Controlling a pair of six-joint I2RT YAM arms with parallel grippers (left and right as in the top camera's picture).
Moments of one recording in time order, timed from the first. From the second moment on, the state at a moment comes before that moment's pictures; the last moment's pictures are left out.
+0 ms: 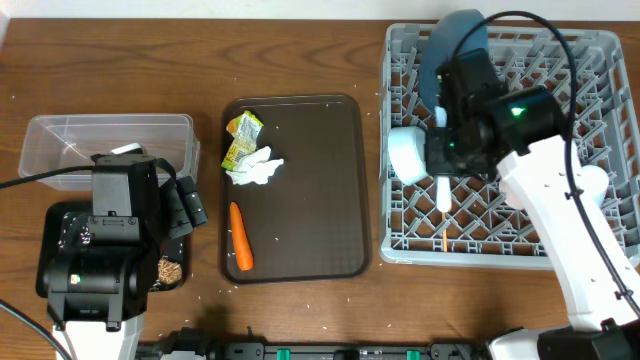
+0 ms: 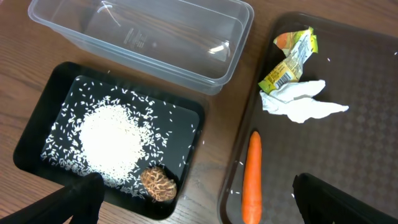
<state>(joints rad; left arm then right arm) -0.04 0.94 1.19 -1.21 -0.25 -0.33 0.34 1.58 1.63 -1.39 0.05 0.37</state>
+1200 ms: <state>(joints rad) -0.04 0.94 1.19 -1.21 -0.25 -0.33 0.25 1.60 1.32 -1.09 -0.03 0.18</state>
